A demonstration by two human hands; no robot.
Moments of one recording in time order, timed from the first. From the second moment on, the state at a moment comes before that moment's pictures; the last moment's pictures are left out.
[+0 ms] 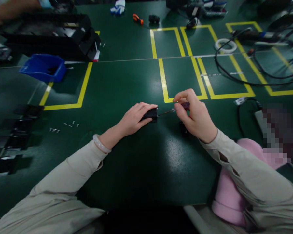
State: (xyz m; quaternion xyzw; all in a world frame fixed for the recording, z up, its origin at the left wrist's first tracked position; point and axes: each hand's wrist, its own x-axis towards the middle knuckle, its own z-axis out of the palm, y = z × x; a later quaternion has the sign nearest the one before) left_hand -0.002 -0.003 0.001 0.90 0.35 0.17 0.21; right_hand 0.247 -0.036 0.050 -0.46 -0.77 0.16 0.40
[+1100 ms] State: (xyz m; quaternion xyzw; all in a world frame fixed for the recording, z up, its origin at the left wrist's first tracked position) left_hand -0.002 -0.003 0.001 0.90 0.35 0.17 0.21; right_hand 0.246 -0.039 0.051 -0.46 -0.78 0.13 0.39
